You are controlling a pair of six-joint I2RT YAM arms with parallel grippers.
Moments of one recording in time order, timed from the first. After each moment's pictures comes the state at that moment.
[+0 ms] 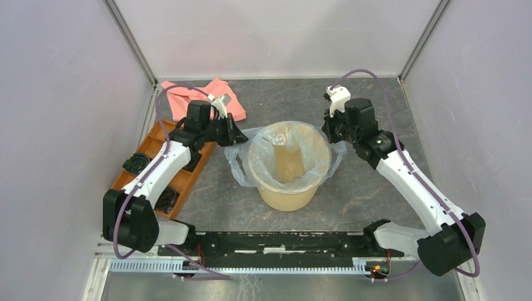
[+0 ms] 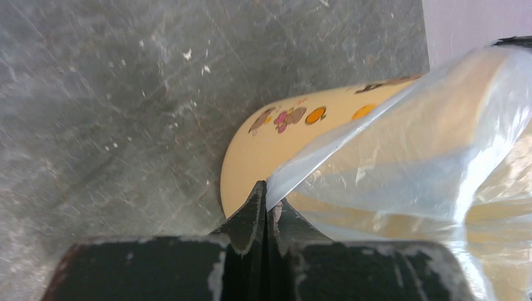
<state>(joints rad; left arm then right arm) -0.28 1.34 1.05 -0.37 0.52 -0.41 0.43 1.18 1.12 -0.46 -0.03 0.00</state>
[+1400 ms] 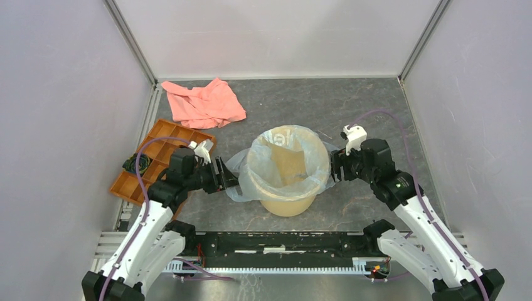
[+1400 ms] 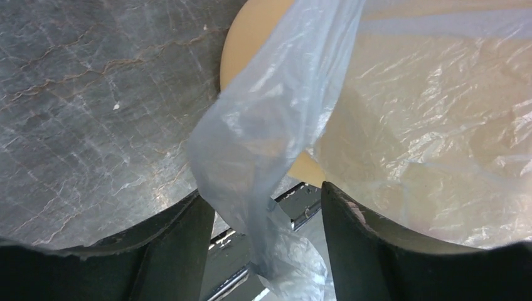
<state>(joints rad) -0.28 0.72 0.58 -0.59 0.51 -0.60 0.43 0.76 0.76 -0.62 -0.05 0.05</state>
